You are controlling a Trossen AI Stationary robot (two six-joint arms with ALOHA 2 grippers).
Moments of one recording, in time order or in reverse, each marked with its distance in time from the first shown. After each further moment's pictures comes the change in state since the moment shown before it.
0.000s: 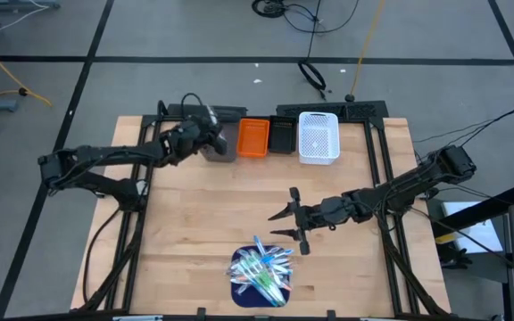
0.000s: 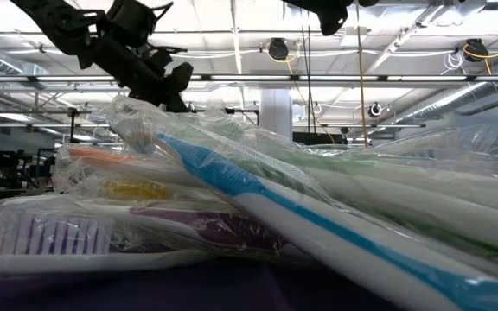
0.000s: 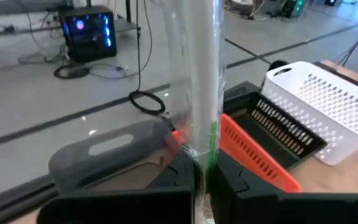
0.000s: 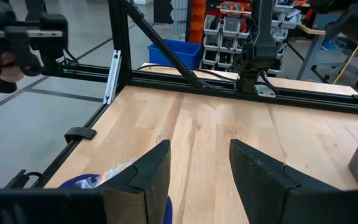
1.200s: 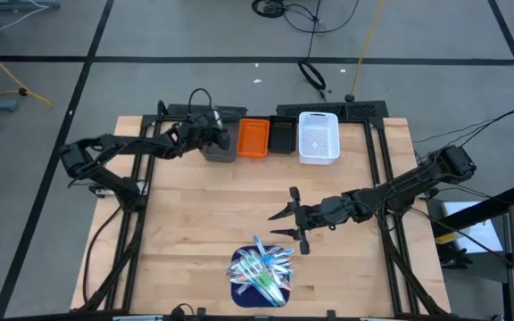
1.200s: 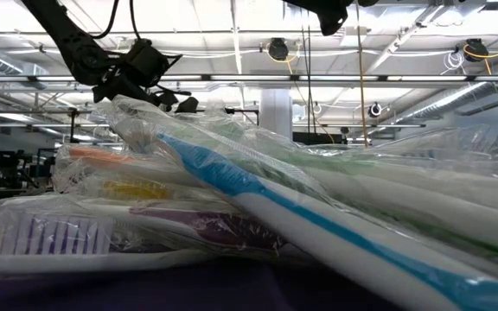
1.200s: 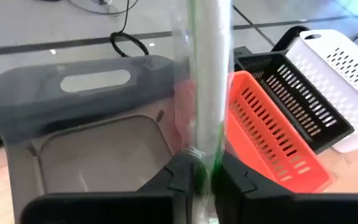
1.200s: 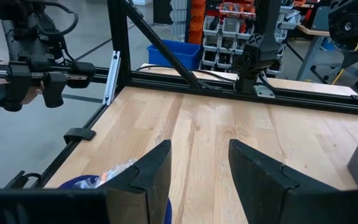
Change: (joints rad) left arm 0.173 0.224 0.000 0.081 0.277 -0.178; right arm -0.001 0.000 0.000 0.002 0.000 0.000
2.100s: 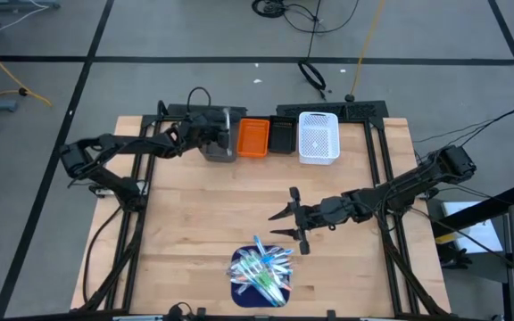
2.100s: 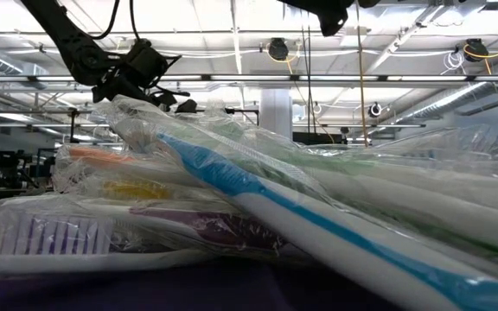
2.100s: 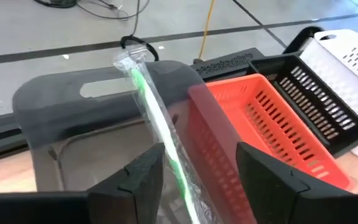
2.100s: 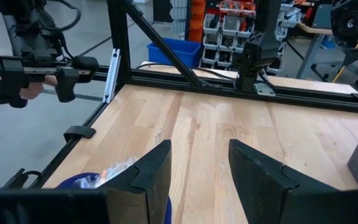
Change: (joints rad) left arm 0.013 -0.003 0.000 -0.008 -0.021 0.036; right arm 0.000 0.000 0.000 -0.011 0.000 0.003
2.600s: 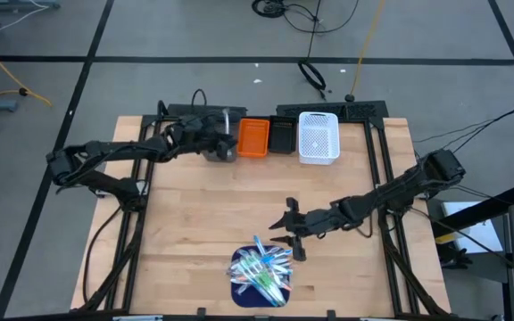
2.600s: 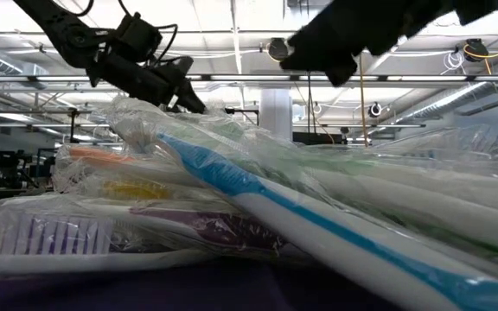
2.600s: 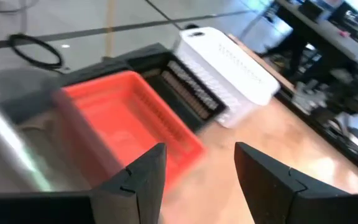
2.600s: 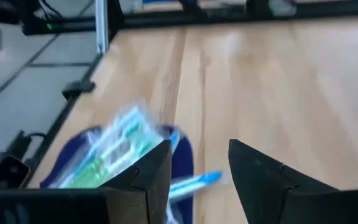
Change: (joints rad) left arm -0.100 -0.135 0.000 0.000 0.273 -0.014; right arm 0.019 0.134 0.001 -0.090 -0.004 0.223
